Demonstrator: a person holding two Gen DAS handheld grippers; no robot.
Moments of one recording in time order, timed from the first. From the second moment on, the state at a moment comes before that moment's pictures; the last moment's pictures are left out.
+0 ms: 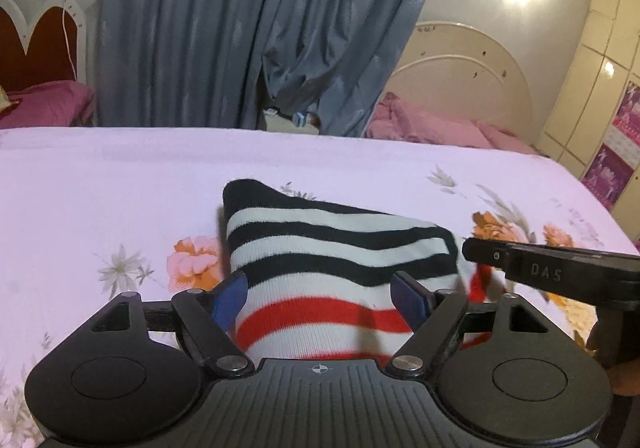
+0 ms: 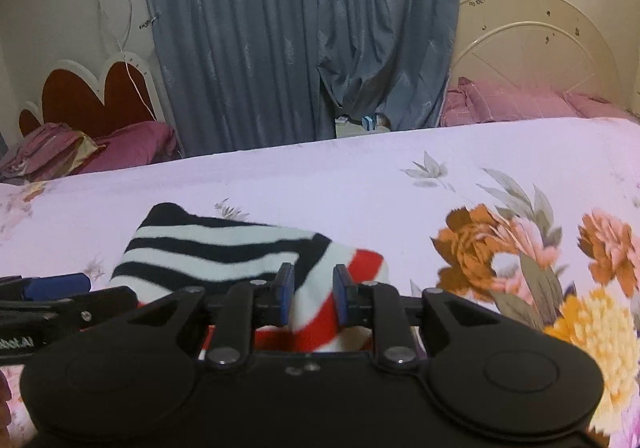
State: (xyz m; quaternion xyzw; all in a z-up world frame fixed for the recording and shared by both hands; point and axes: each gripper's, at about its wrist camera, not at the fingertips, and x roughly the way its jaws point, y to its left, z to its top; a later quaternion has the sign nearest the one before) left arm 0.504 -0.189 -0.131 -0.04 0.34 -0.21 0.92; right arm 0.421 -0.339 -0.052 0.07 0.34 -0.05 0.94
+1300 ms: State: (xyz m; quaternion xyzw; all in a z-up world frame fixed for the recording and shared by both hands) left arm 0.489 -0.196 -0.154 0.00 0.36 -0.20 0.91; right arm 0.393 -0.334 -0.060 0.04 0.33 -0.04 0.94
